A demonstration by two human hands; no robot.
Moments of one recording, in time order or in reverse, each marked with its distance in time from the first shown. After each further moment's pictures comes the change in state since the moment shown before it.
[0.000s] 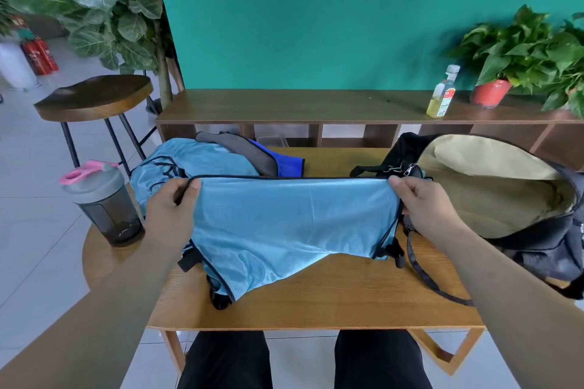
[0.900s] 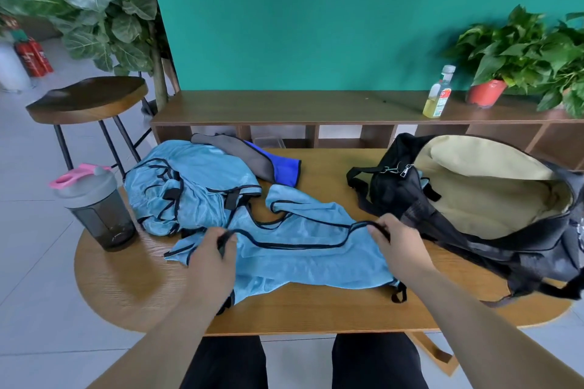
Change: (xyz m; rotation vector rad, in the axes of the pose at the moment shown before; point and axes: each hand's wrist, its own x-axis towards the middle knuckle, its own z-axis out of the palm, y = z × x) left_hand -0.079 -0.047 0.054 0.324 -0.120 0.012; right_hand -0.024 0.061 0.056 -0.310 -0.032 0.055
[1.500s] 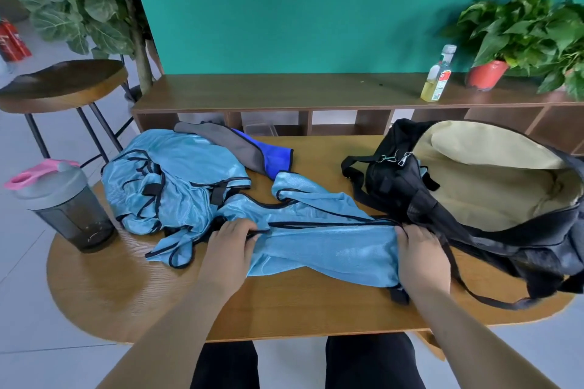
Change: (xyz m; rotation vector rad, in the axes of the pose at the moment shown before) left_hand 0.030 -0.012 0.055 0.373 -0.191 0.428; right_hand 0.000 0.069 0.024 -0.248 0.293 0.127
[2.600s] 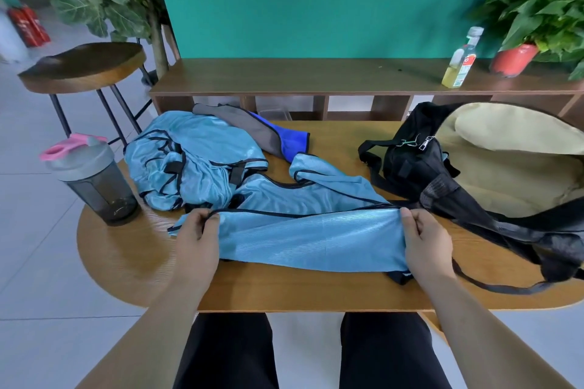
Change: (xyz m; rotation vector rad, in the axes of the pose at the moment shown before) left_hand -0.043 -0.014 -0.053 -0.828 0.302 -0.596; right_hand -0.027 -0.039 -0.018 0.481 -0.090 0.069
